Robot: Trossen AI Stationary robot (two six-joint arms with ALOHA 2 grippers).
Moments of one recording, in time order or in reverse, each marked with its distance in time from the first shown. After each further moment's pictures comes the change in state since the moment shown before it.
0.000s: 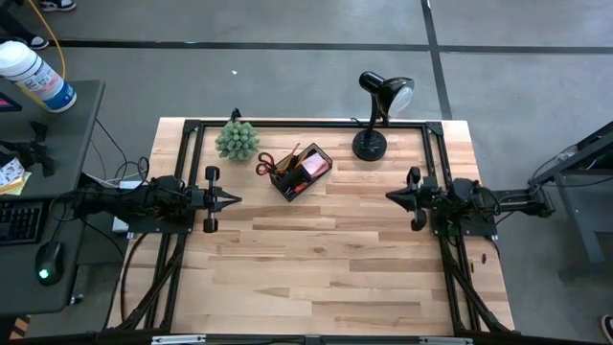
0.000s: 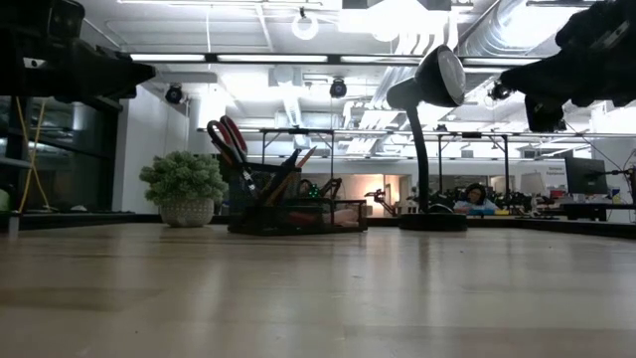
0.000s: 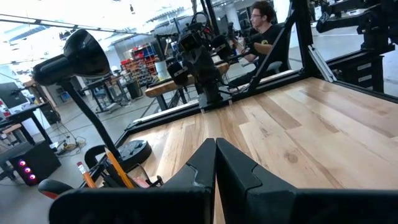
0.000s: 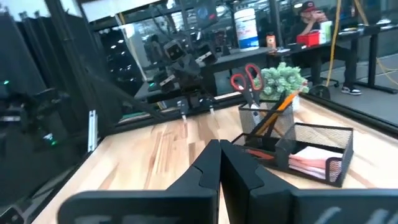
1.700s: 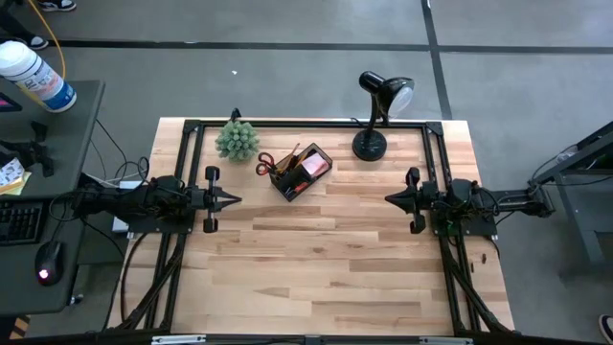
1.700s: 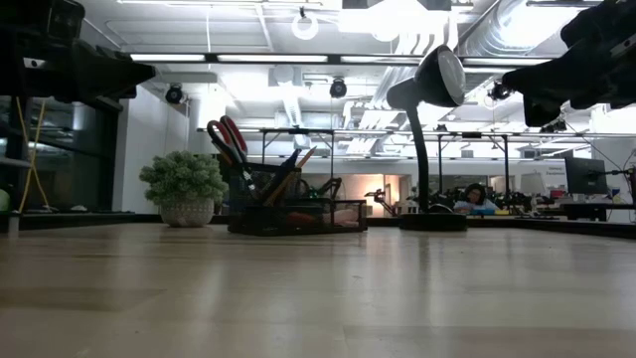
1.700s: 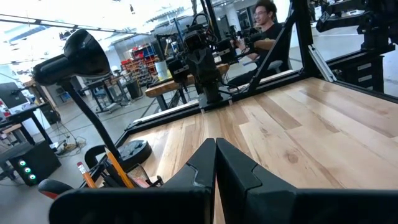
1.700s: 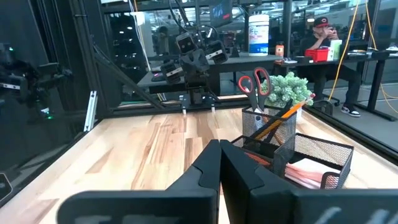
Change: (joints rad) left arm 0.000 0.000 0.000 0.000 0.000 0.000; right arm 0.000 0.006 -0.016 0.004 -0.047 -0.151
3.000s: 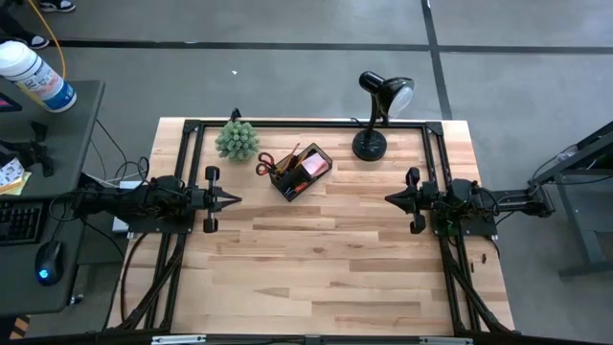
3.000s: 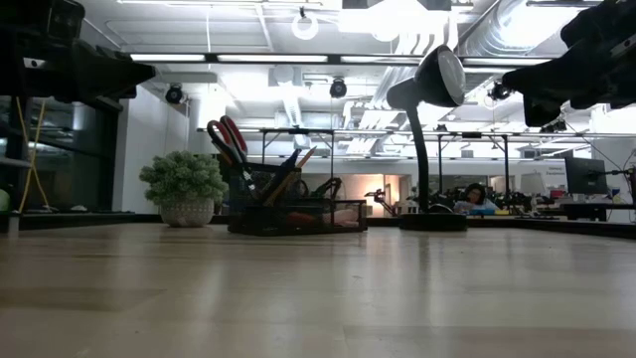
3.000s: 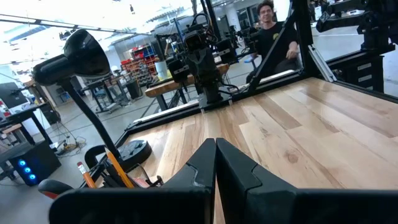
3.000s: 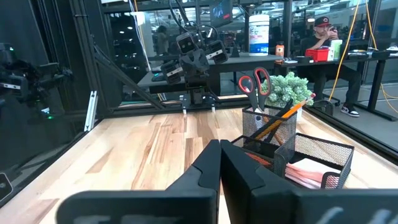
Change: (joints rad) left arm 0.000 0.000 0.000 0.000 0.000 0.000; right arm 0.000 0.000 -0.001 0.000 -0.001 0.000
